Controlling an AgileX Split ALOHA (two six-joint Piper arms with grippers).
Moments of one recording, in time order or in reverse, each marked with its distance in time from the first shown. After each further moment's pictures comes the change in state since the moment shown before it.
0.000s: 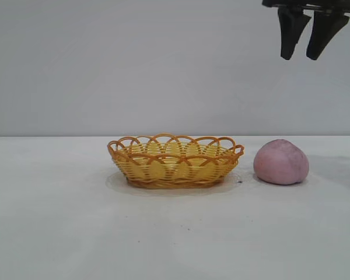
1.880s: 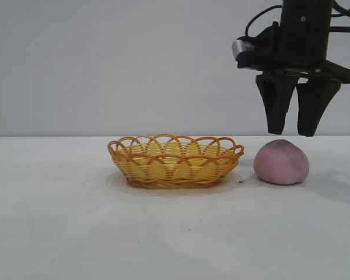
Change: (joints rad) left arm 0.000 -0.002 0.002 0.000 0.000 0.000; right arm 0.126 0.118 0.159 0.078 0.114 0.004
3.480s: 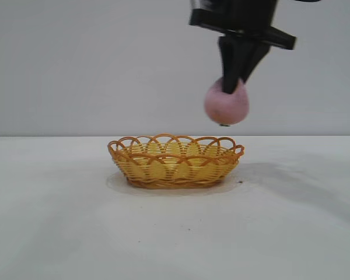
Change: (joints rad) left arm 0.000 0.000 0.000 0.000 0.000 0.000; right arm 0.170 0.019 -0.240 0.023 0.029 -0.003
